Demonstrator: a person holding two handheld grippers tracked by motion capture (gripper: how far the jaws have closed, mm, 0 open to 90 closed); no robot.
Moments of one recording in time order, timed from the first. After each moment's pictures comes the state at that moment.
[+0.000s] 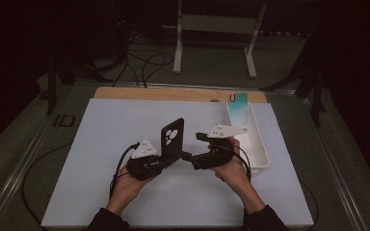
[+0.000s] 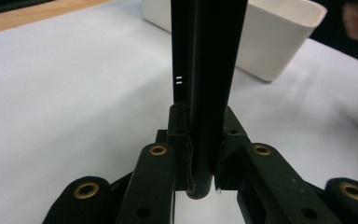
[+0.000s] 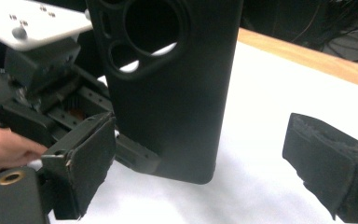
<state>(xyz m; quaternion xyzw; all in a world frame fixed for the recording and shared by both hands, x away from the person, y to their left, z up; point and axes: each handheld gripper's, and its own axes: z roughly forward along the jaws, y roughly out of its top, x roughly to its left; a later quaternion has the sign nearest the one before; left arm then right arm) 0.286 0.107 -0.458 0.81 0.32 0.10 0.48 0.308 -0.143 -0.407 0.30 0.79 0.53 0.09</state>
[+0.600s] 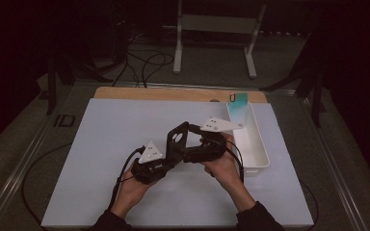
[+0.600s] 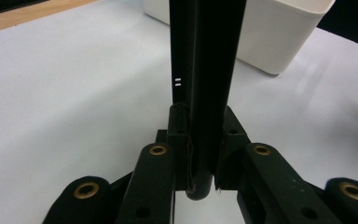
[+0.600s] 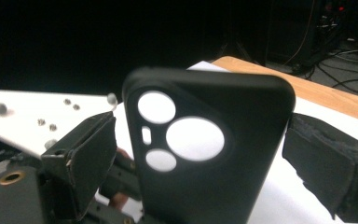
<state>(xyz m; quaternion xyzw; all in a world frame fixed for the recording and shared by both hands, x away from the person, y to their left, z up) 0.279 0.092 -0.464 0.82 0.31 0.11 0.47 0.308 -0.118 -0.384 0.31 0.76 0.56 0.11</state>
